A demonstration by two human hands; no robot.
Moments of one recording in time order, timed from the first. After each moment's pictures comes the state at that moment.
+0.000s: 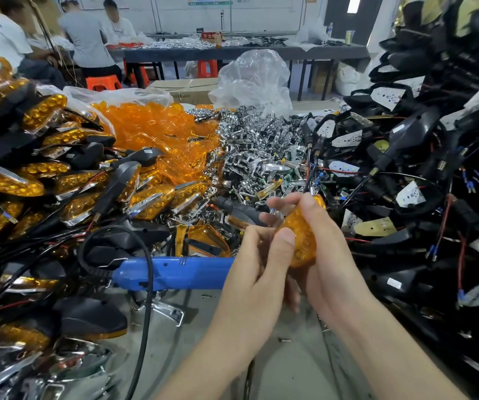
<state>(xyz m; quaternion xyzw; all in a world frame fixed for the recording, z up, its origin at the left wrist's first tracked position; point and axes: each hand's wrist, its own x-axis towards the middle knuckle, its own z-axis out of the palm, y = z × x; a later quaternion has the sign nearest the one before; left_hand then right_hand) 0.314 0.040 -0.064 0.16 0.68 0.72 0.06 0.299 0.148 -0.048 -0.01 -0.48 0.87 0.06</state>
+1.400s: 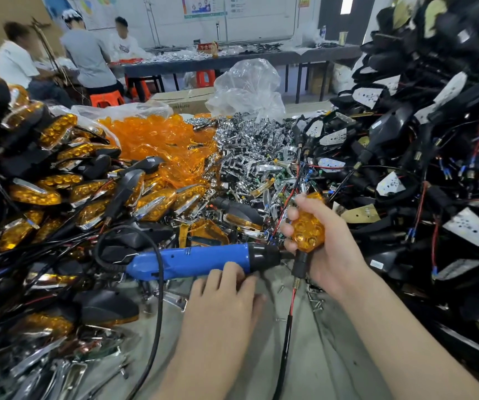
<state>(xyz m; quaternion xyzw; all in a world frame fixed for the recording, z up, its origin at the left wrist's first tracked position) 0.344 0.000 -0.091 0.24 0.94 0.05 -0.22 0.299 0.177 -0.056 -0.01 -0.42 0.91 0.01</state>
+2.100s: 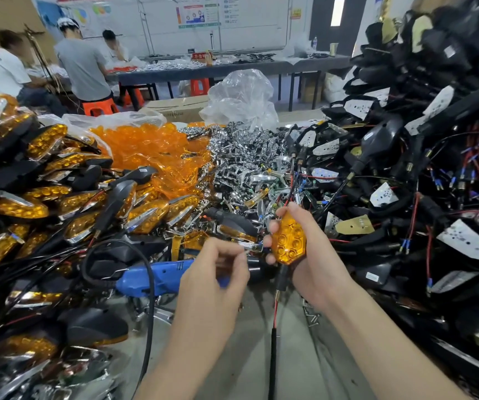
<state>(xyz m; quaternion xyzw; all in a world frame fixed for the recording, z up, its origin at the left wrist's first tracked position) 0.315 0.005 -0.067 0.17 0.81 0.53 -0.16 0.291 0.167 -0.056 -0.02 -0.45 0.89 0.02</state>
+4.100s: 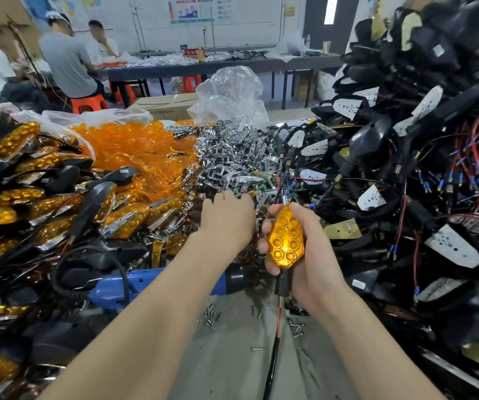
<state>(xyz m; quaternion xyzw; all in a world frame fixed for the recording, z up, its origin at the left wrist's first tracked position) 0.198 0.079 -0.033 0.19 0.98 -0.05 -0.05 0.290 0.181 -0.059 -0.02 -0.46 0.89 0.04</state>
